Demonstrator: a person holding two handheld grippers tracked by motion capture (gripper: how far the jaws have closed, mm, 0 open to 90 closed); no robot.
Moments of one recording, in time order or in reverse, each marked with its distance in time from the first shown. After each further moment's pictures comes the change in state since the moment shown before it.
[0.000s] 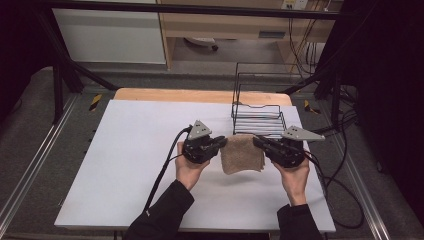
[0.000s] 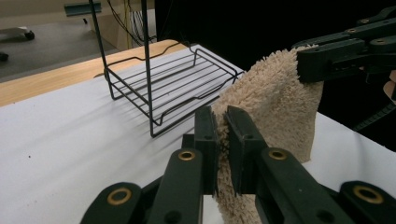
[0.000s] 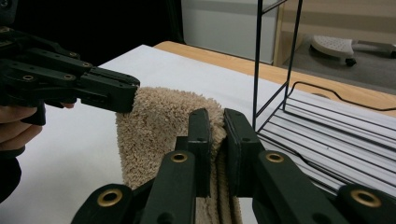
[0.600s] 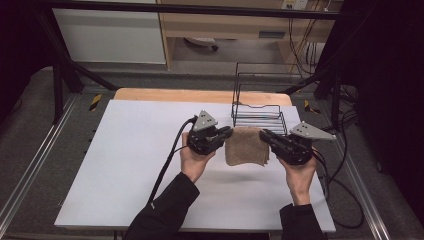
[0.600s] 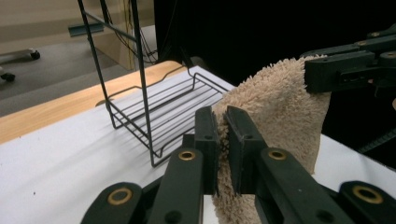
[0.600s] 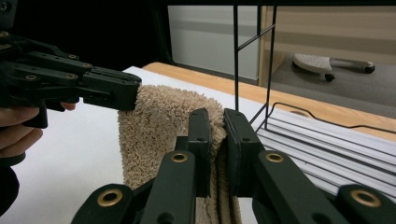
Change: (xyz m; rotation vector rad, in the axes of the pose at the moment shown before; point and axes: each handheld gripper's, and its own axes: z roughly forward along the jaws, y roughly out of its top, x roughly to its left) left arm -0.006 0.030 0.003 -0.048 0.005 0.032; right arm -0.001 0.014 -0.016 -0.075 -0.055 0.008
